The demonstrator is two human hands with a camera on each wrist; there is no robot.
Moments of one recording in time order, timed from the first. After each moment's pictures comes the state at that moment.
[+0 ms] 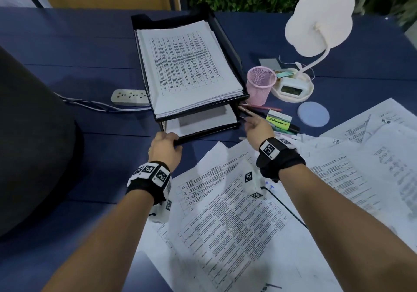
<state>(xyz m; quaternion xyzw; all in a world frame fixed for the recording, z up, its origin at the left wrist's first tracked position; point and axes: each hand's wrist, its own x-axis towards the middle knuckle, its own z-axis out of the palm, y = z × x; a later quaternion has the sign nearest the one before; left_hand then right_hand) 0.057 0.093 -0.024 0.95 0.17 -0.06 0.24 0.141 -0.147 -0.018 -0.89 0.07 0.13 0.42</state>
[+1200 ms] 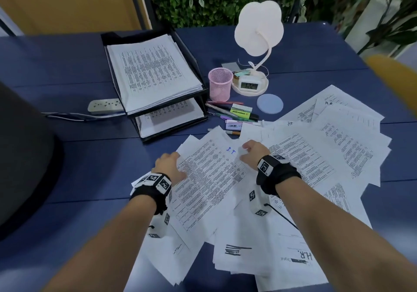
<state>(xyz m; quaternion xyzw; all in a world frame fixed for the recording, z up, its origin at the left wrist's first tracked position) -0.003 0.015 -0.028 0.95 0.10 -0.21 0.19 0.038 -0.241 -0.026 -0.92 0.12 0.21 0.30</state>
